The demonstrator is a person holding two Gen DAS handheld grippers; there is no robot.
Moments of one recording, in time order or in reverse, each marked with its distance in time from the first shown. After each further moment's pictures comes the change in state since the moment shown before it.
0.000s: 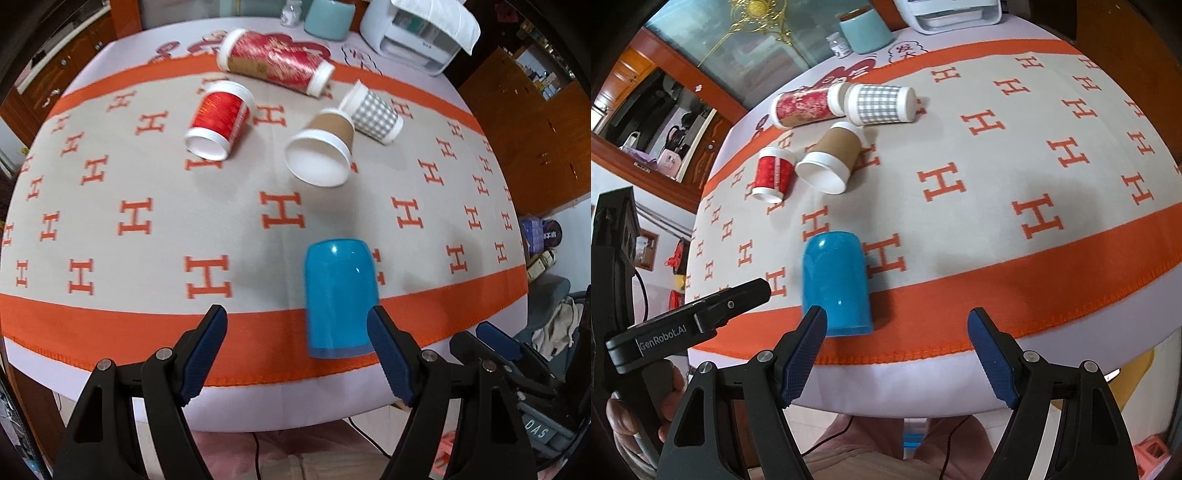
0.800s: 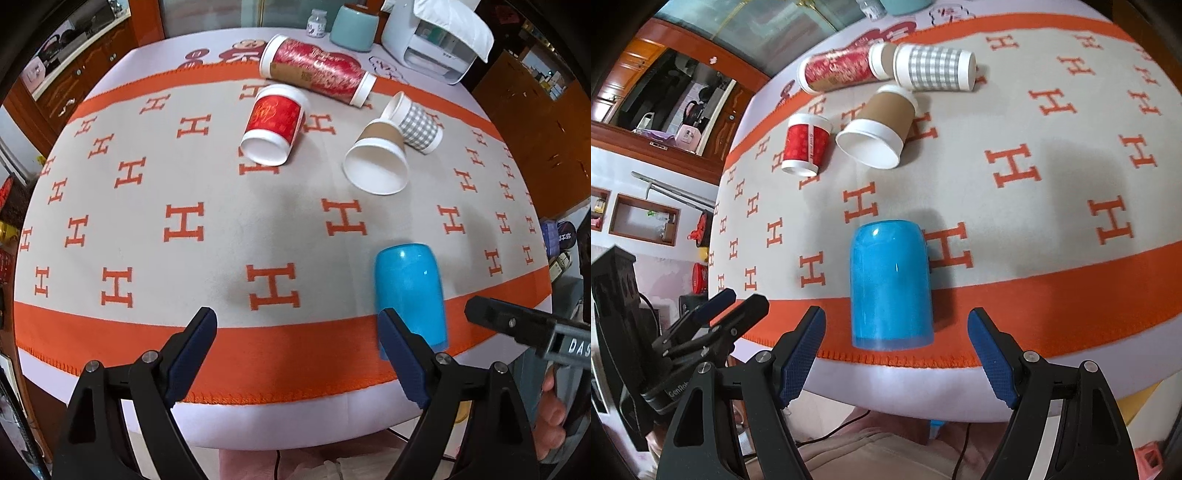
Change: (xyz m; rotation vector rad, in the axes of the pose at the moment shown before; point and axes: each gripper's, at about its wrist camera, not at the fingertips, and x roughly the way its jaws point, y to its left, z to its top) left arm 0.010 0.051 -0.004 0.015 -0.041 0.066; right arm 0.054 0.036 0.035 -0.016 0.178 0.104
